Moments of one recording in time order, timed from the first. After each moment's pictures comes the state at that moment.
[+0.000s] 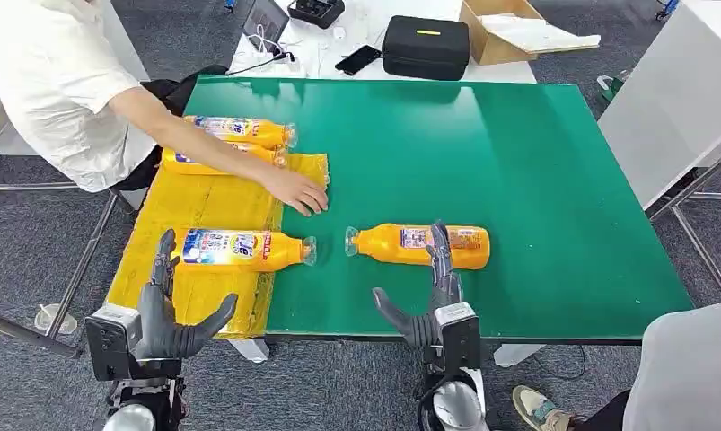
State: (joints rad) left arm 0.12 -0.11 -0.24 -1.55 -0.10 0.10 -0.51; right arm 0.05 0.22 0.27 -1.48 0.19 -0.26 -0.53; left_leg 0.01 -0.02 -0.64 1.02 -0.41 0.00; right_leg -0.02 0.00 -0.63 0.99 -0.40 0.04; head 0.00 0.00
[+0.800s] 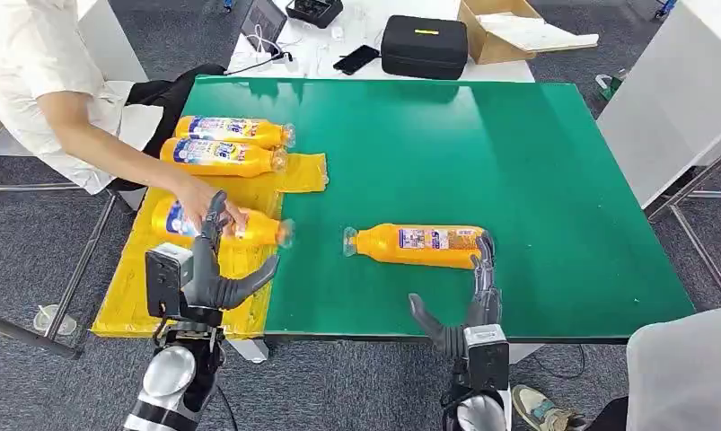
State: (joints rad) left arm -0.14 -0.16 -0.35 -1.32 -0.06 0.10 -0.46; right arm 0.12 0.17 0.21 -1.52 0.21 -0.39 -0.60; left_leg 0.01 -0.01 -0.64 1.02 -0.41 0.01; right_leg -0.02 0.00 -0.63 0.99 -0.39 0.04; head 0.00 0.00
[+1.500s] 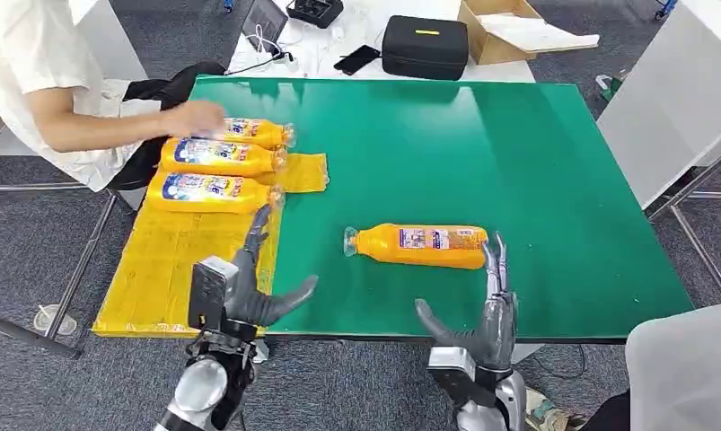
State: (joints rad) left arm -0.12 -0.17 -0.50 -1.30 -0.06 0.16 -0.45; right arm 0.12 0.11 0.22 -1.52 0.56 -0.67 -0.62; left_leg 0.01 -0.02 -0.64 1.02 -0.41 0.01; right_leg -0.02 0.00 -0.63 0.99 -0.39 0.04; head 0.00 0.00
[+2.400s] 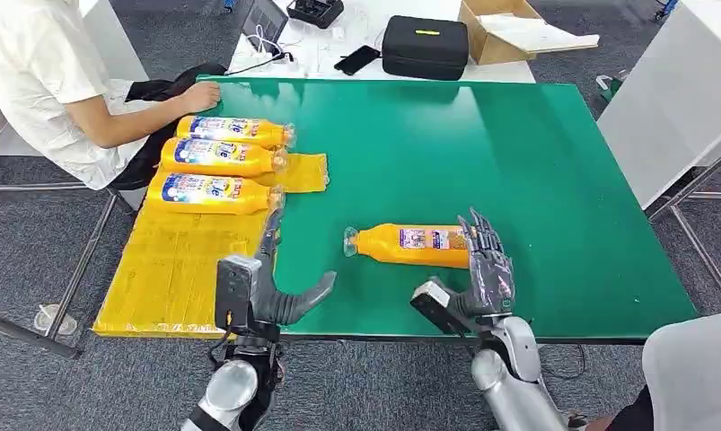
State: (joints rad) left arm -0.17 -0.23 -0.60 -1.20 0.02 0.33 -0.45; right arm -0.21 -0.04 0.21 -1.06 0.90 -0.62 -0.31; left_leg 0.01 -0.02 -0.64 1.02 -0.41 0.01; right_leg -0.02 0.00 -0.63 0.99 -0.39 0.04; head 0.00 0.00
